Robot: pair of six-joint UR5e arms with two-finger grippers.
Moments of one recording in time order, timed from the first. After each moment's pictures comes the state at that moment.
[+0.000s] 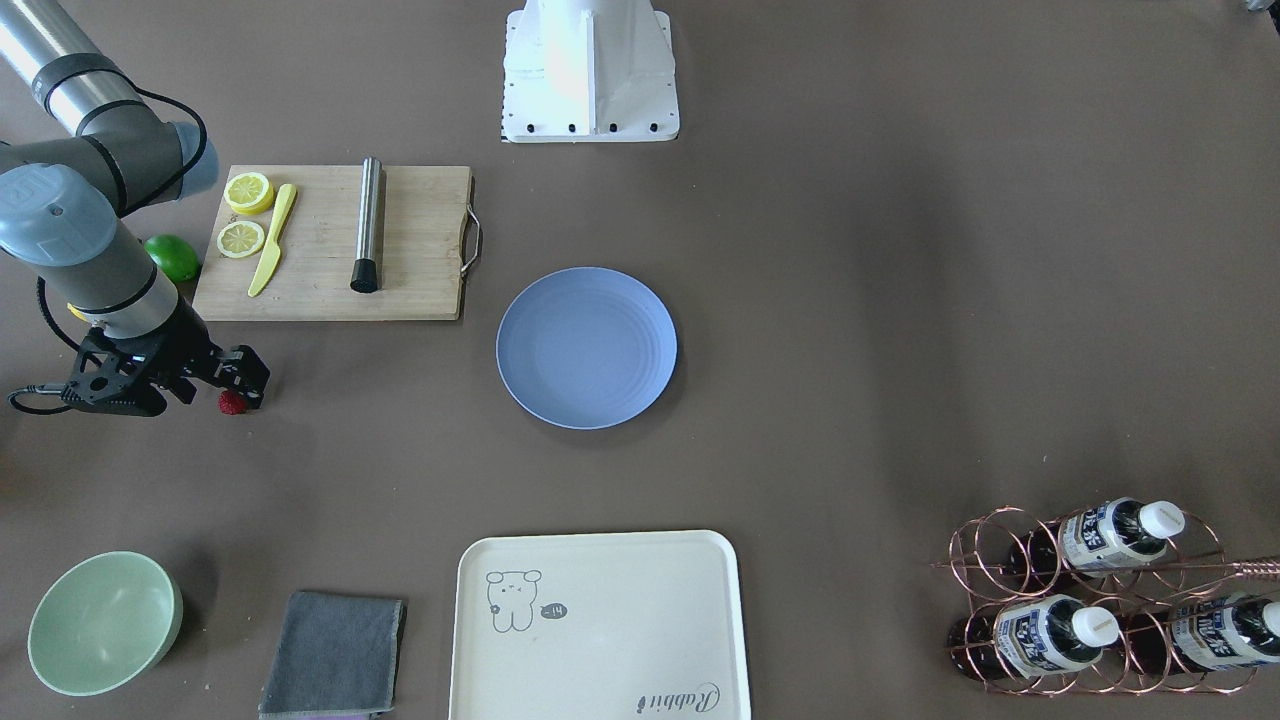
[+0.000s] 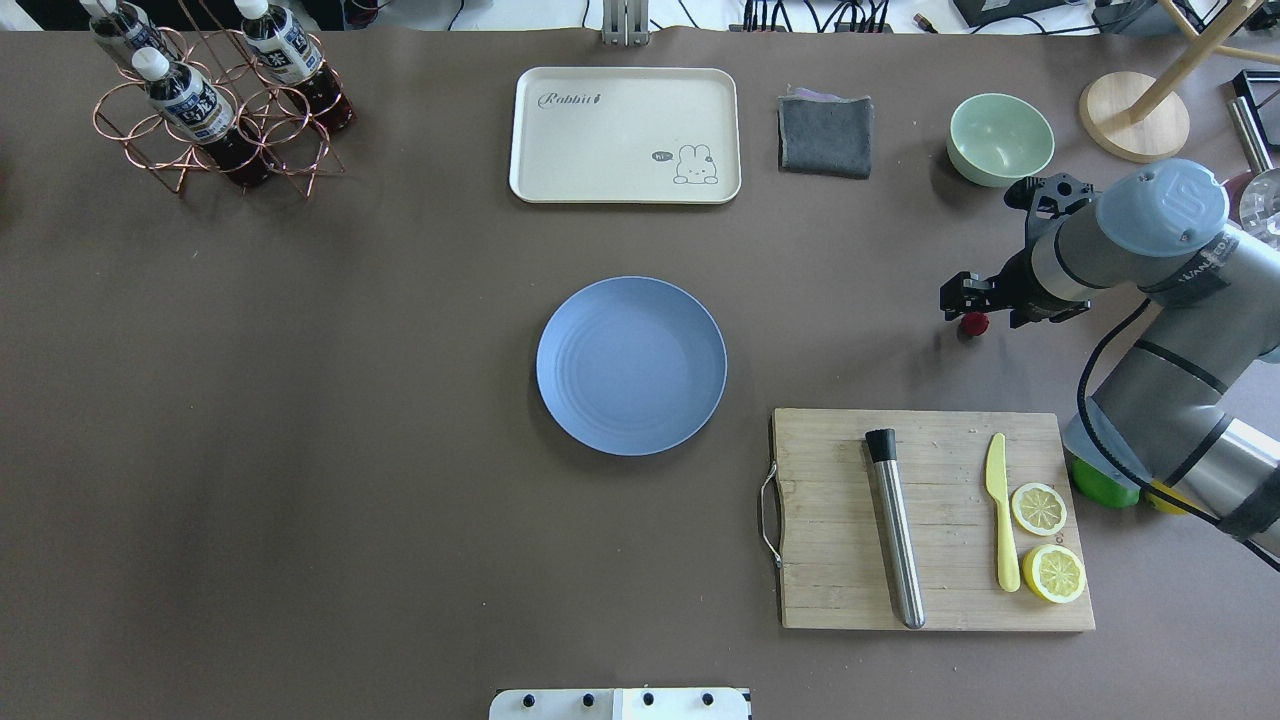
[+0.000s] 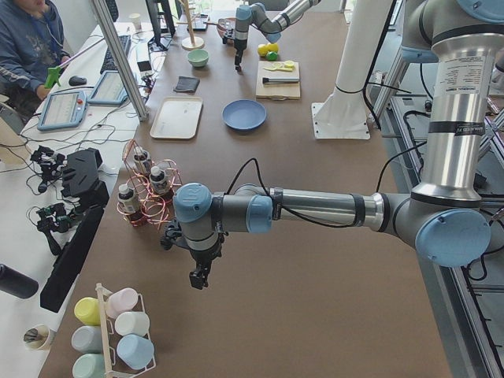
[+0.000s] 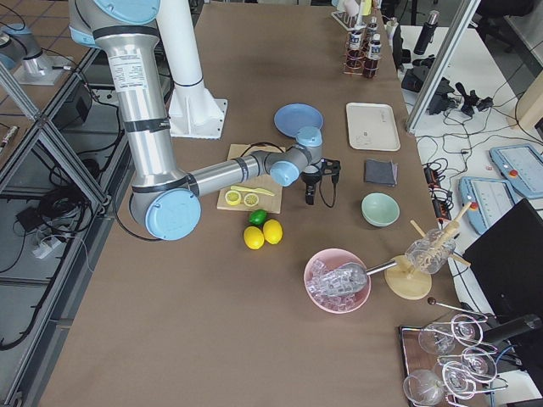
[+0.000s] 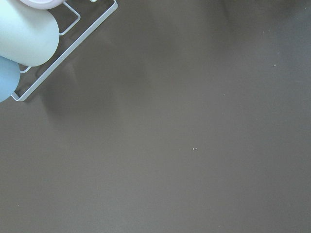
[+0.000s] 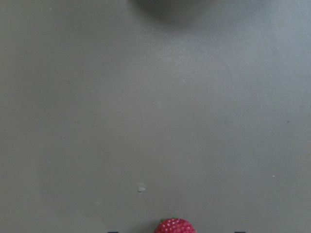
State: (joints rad) left arm -1.58 -1.61 -1.59 -1.51 -2.27 0.30; right arm 0.84 -1.37 1.60 -1.12 2.00 1.07
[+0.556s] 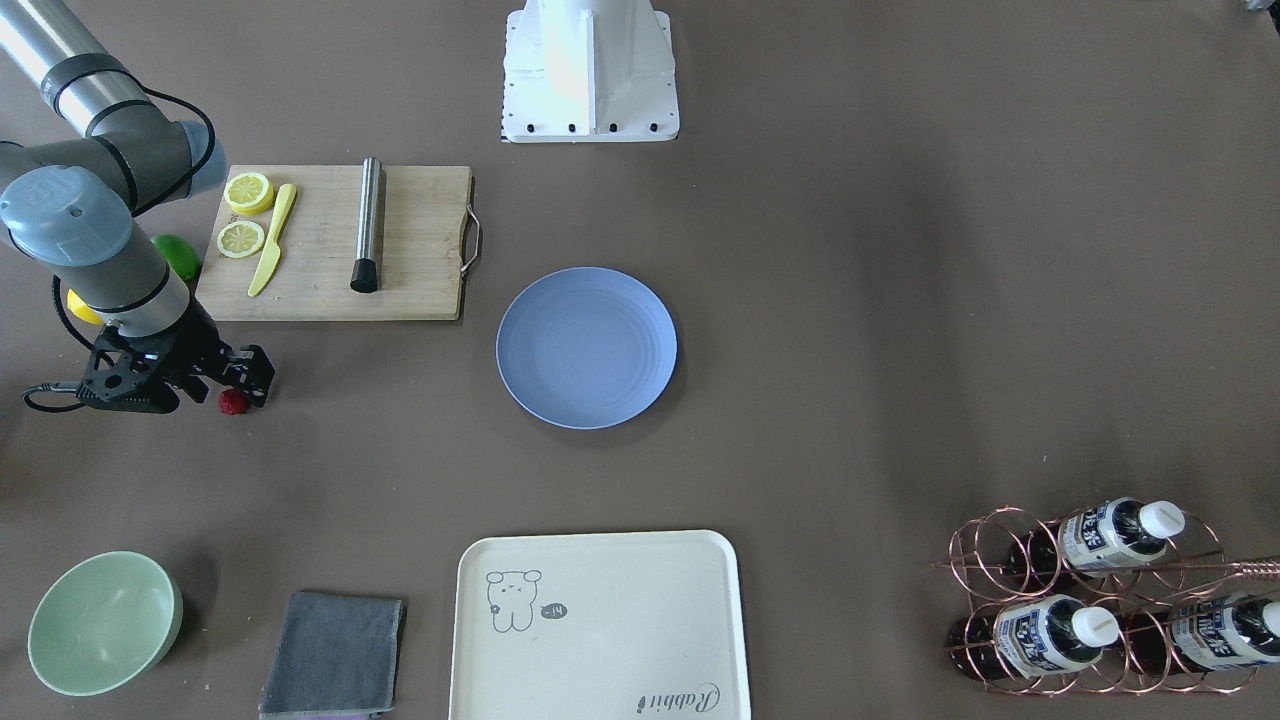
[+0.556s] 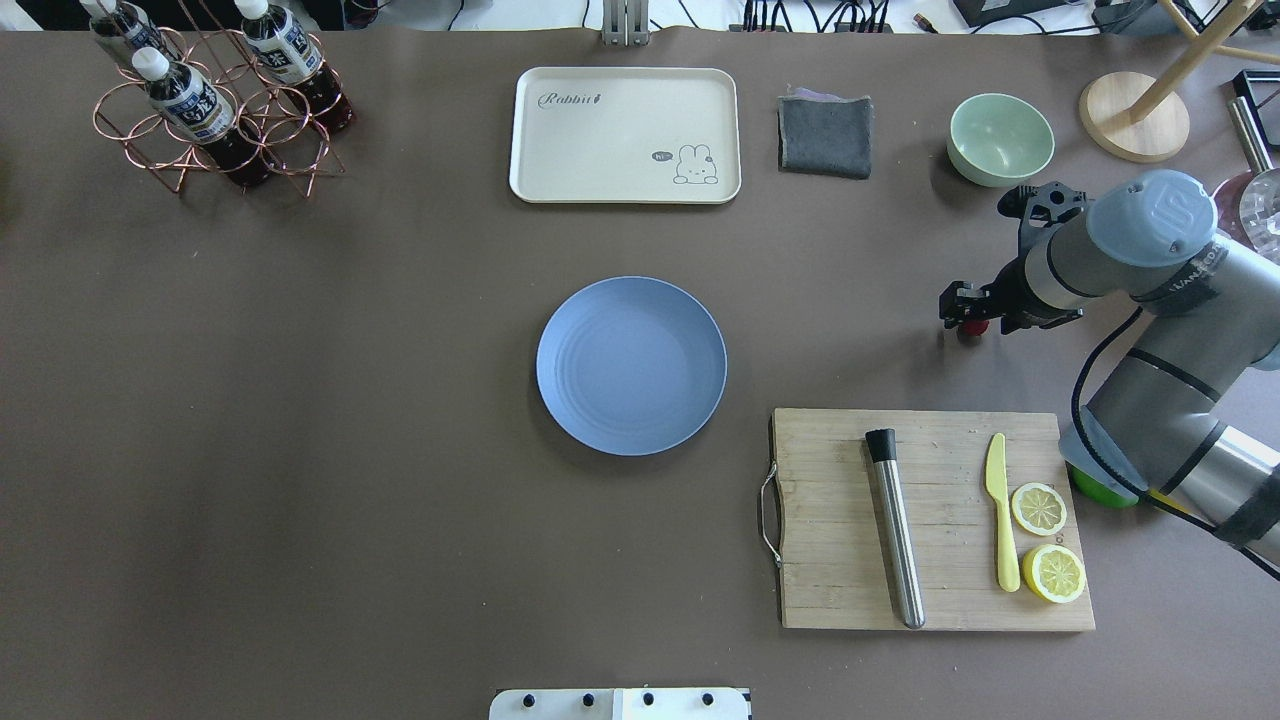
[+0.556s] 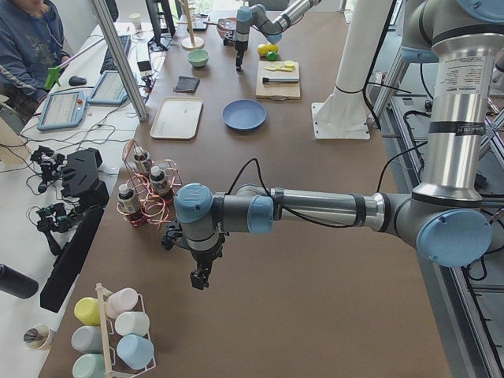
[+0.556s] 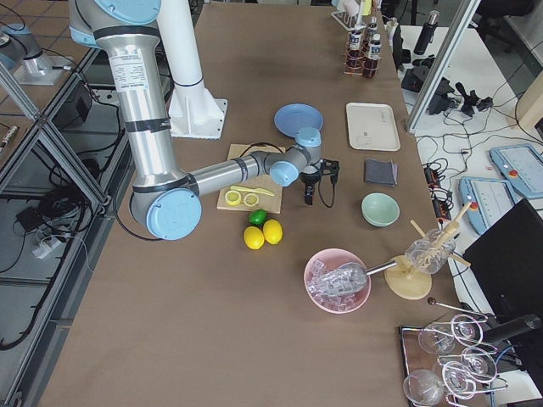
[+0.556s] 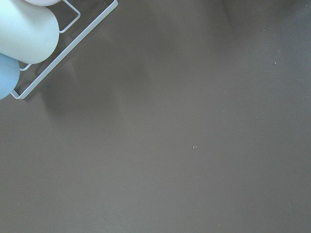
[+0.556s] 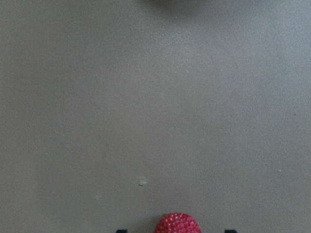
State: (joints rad) left arm -1.58 -1.60 -1.59 -1.51 -2.27 0.30; right arm 0.82 -1.37 1.60 -1.12 1.98 1.07
